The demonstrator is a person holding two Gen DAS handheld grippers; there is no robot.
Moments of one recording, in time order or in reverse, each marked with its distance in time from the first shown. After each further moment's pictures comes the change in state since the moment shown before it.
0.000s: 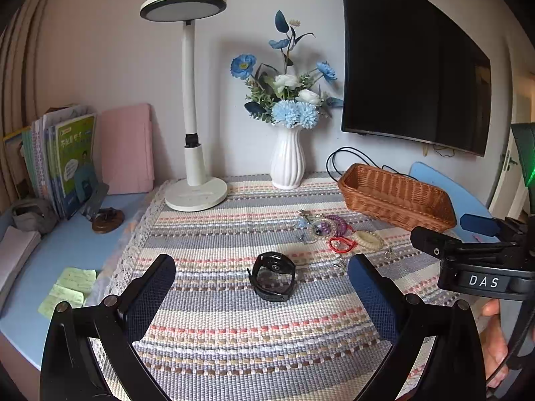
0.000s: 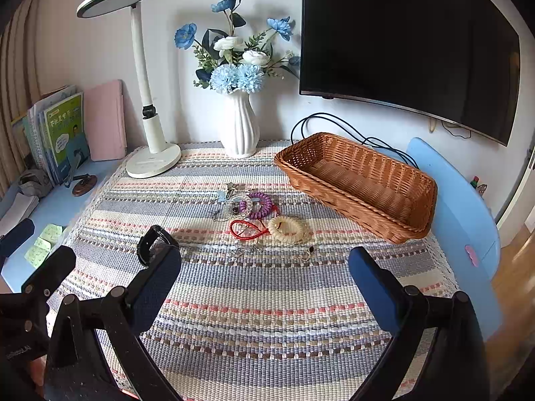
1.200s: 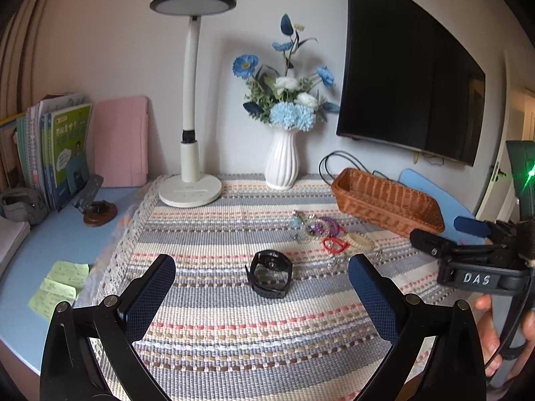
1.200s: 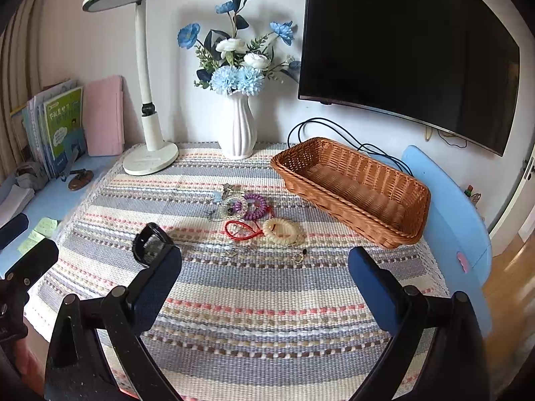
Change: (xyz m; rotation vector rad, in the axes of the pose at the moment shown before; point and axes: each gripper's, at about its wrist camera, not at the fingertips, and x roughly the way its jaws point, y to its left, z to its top) left arm -0.001 0.020 -0.004 -0.035 0.016 -0.066; right arm -0.003 0.001 -0.001 -0.043 -0.010 -0.031
